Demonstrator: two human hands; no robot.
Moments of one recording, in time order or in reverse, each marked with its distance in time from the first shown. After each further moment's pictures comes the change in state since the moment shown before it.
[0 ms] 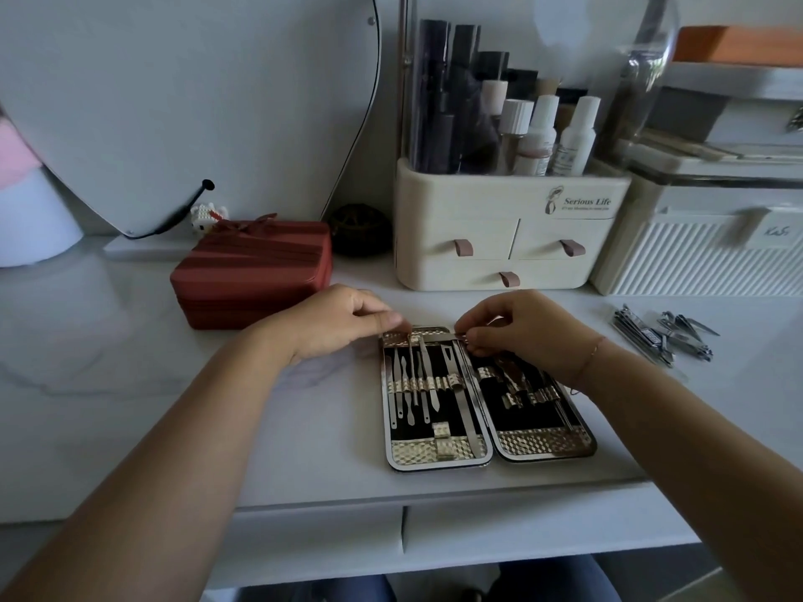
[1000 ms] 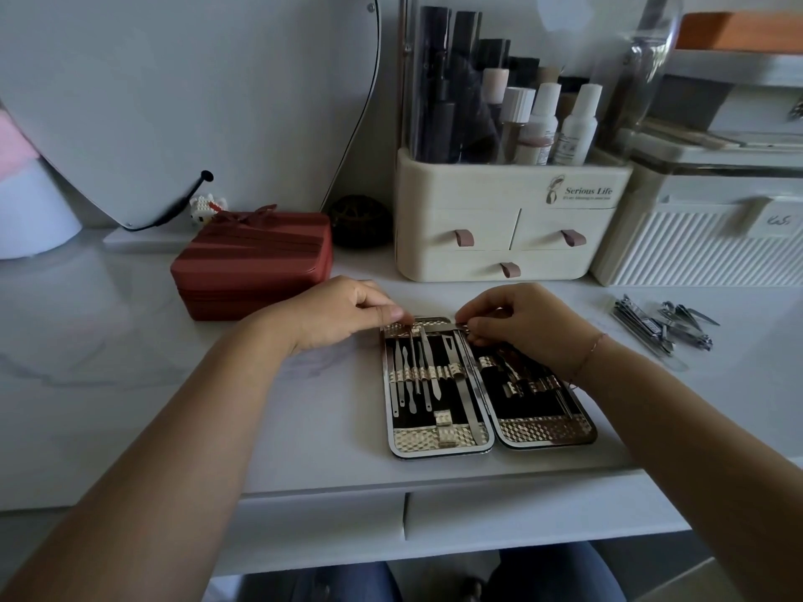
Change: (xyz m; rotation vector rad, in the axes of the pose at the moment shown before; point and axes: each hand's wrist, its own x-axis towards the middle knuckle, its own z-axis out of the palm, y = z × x) left_hand 0.001 0.001 0.000 0.044 -0.019 0.017; right_hand -0.002 0.005 0.004 -0.031 0.058 -0.020
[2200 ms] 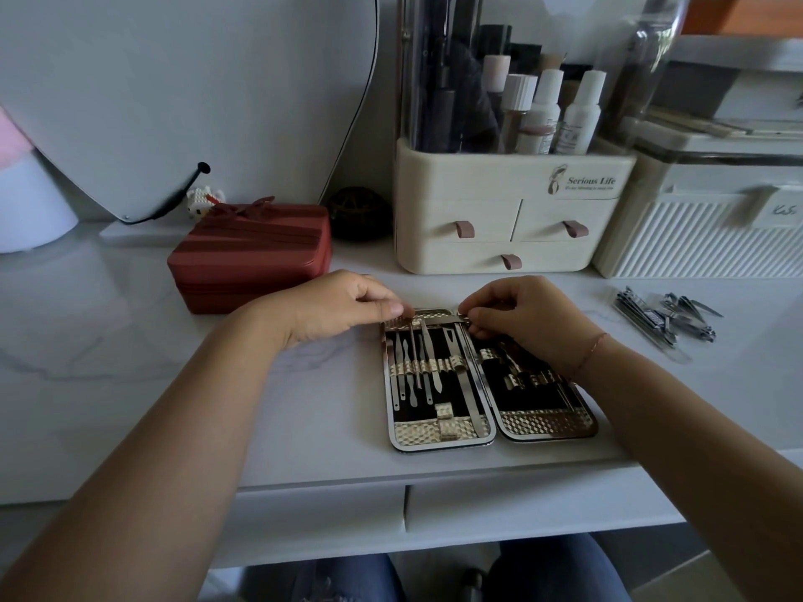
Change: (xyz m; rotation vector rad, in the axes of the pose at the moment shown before) left_hand -0.001 0.001 -0.001 -0.009 -0.037 -0.015; right_hand 0.000 0.005 0.005 0.054 0.070 -0.010
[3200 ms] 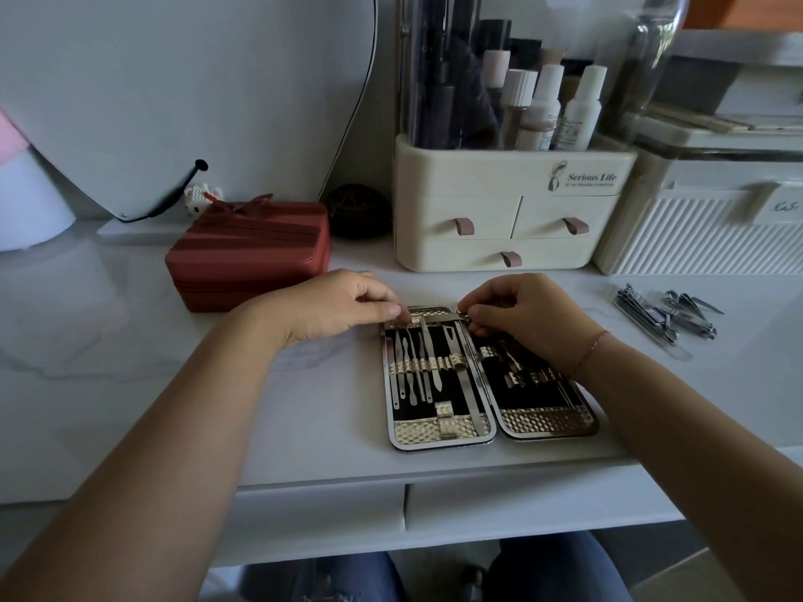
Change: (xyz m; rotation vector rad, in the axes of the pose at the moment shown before) left_hand -0.004 0.004 -0.001 0.109 -0.018 0.005; right_hand -0.001 -0.001 0.001 -0.002 0.000 0.002
